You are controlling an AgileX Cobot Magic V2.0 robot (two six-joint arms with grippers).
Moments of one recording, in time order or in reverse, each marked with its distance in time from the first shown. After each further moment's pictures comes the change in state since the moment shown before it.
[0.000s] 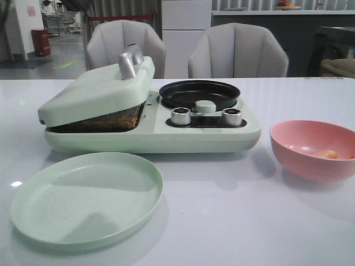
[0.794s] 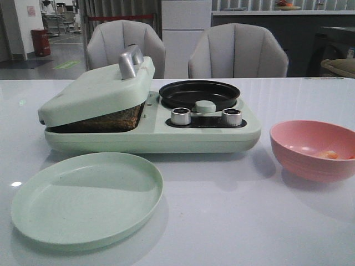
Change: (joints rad) left arm 0.000 -0.830 0.612 0.251 -0.218 -0.146; right arm 0.000 0.000 0.000 -0.050 -0.002 0.002
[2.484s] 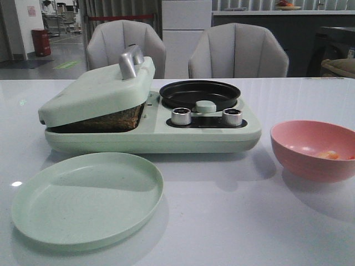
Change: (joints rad) left arm 0.000 -0.613 0.514 0.209 -0.109 -0.240; right arm -0.022 0.629 -0.467 0.033 0.232 0.087
